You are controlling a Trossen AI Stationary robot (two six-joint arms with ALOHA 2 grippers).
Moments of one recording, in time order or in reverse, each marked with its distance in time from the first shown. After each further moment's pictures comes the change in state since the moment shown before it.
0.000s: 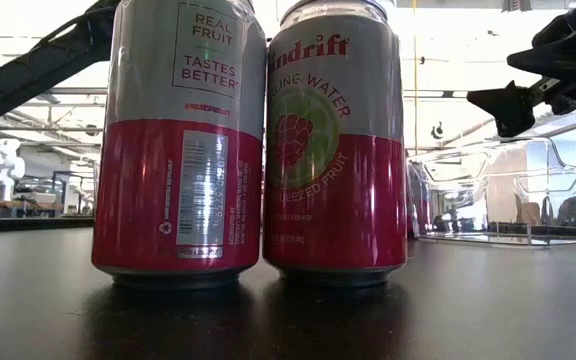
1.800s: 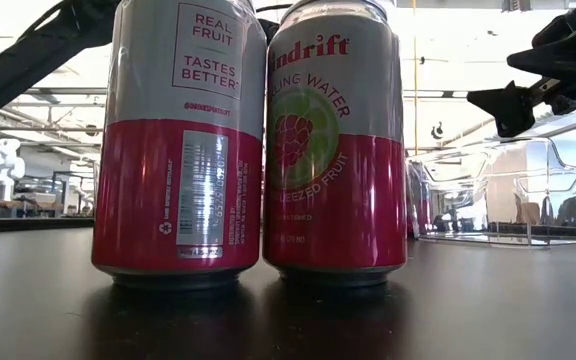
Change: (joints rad) left arm 0.004 -0.115 -0.001 -0.106 0.138 0.104; right arm 0.000 0.000 0.000 0.000 0.000 0.000
